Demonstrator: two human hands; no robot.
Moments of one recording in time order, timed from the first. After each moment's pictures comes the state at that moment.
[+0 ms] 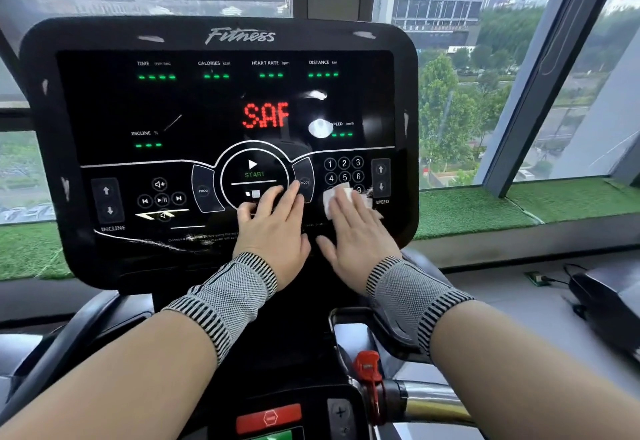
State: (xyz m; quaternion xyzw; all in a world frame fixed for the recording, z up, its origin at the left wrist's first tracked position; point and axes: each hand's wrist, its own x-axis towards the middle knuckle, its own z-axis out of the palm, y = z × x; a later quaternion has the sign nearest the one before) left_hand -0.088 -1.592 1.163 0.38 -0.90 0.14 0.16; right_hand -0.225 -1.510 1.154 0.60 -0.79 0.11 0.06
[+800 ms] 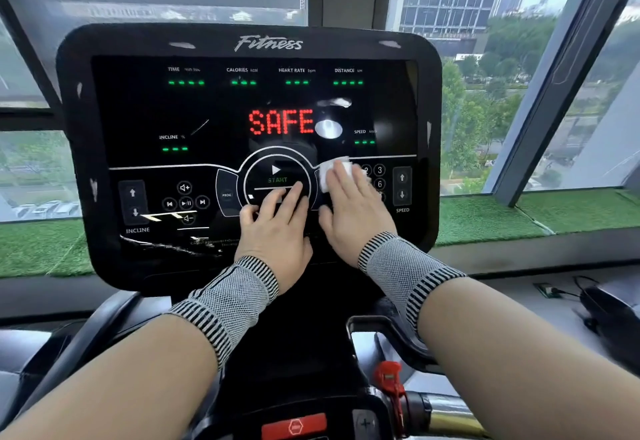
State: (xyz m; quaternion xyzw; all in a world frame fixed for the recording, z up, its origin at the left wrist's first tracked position) left_hand -0.066 -1.608 1.163 0.38 -0.89 0.15 0.20; right_hand -0.204 -1.550 1.189 0.59 -0.78 0.18 0.10
